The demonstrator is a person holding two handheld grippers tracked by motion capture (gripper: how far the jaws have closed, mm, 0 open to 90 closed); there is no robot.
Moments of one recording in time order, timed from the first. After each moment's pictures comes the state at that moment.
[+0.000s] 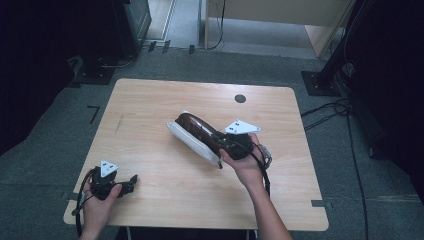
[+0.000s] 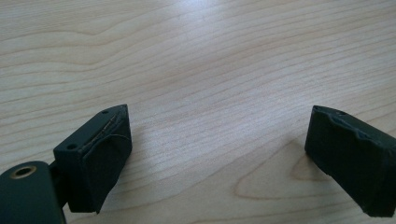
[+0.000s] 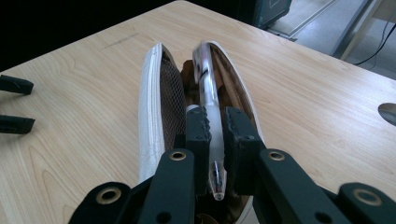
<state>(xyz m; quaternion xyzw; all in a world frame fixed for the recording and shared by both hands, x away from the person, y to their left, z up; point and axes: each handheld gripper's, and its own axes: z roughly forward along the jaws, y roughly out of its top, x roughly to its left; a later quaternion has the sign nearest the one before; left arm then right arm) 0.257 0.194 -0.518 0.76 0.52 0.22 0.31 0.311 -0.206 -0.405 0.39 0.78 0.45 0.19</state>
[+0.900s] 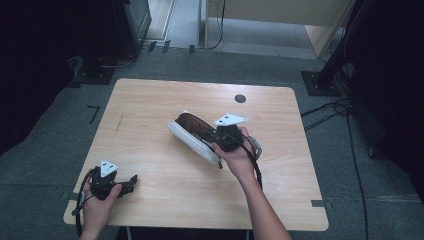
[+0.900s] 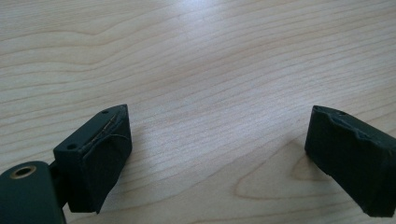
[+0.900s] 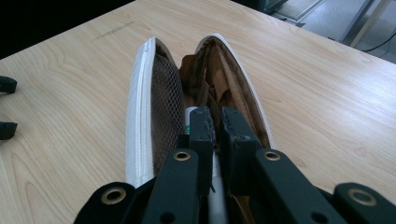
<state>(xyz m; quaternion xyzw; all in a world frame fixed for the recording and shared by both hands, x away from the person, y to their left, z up) 0.257 0.195 -0.518 0.76 0.52 0.22 0.31 0.341 -0.186 -0.414 0.39 0.79 0.43 0.18</state>
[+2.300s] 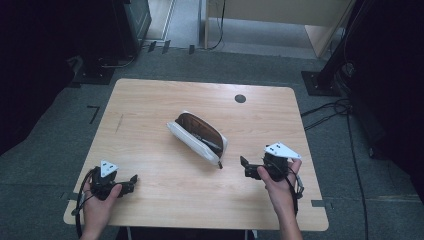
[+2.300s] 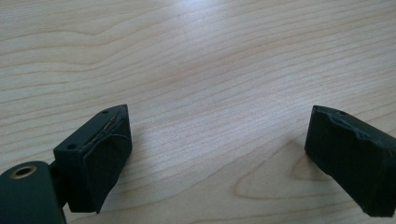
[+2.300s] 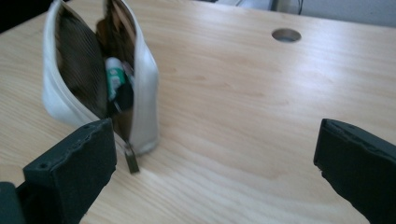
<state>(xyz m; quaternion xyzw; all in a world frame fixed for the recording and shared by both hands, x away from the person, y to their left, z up) 0.256 0.194 -0.518 0.76 0.53 0.22 0.31 0.254 -0.298 -0.443 0.51 0.71 0.43 0.24</state>
